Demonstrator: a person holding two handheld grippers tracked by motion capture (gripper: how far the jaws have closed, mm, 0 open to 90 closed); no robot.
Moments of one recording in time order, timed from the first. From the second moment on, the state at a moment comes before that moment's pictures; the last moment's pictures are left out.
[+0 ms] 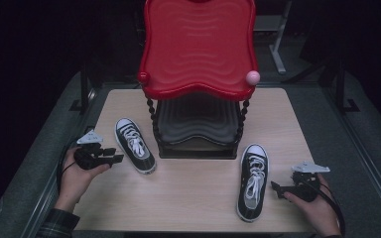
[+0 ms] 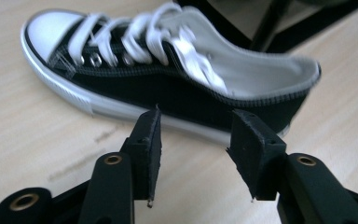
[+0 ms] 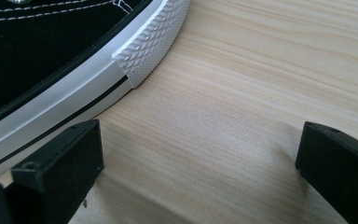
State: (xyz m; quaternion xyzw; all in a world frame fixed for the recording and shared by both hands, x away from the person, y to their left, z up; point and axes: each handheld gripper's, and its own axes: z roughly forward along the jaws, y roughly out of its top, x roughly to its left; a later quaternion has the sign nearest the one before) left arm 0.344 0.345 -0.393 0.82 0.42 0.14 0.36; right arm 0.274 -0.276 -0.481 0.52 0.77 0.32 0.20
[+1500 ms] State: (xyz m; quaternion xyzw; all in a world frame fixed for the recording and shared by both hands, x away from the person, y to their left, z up) left arm 0.548 0.361 -0.423 0.82 0.49 0.15 0.27; right arm 0.273 -0.276 -0.481 0.52 0.77 0.32 0.20
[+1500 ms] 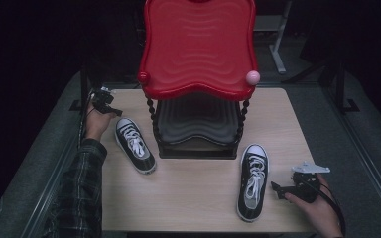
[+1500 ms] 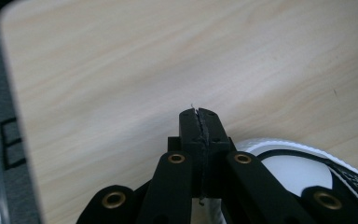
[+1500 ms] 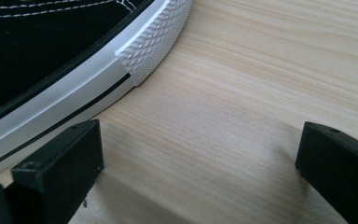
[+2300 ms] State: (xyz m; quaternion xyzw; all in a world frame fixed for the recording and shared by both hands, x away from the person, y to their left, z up) left arm 0.499 0.325 -0.427 0.85 0.44 0.11 0.28; right arm 0.273 -0.276 -0.481 0.51 0.77 0.32 0.20
